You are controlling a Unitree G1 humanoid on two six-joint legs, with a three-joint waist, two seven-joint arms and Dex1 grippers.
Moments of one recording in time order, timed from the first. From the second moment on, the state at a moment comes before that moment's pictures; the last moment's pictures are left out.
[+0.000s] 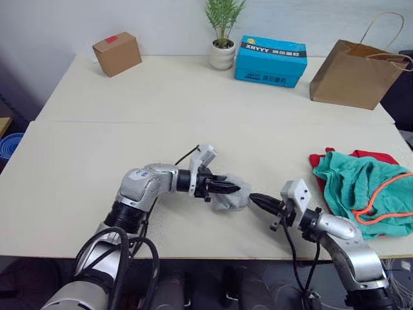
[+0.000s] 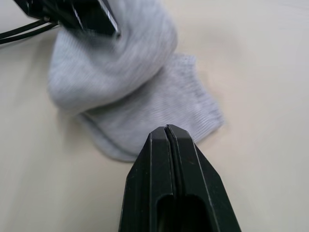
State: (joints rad) left arm -0.70 0.31 -0.20 0.09 -0.53 0.94 -0.88; right arm 0.01 -0.49 -0.03 -0.27 0.36 0.29 0.81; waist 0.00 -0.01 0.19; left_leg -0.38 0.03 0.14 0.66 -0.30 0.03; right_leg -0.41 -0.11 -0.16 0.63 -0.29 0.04
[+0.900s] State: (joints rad) left arm -0.63 0.42 -0.13 0.09 -0.40 0.40 -1.06; right arm -0.12 -0.58 -0.09 -0.43 0.60 0.43 0.86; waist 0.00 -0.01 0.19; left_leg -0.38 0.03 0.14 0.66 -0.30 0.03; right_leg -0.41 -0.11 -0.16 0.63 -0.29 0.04
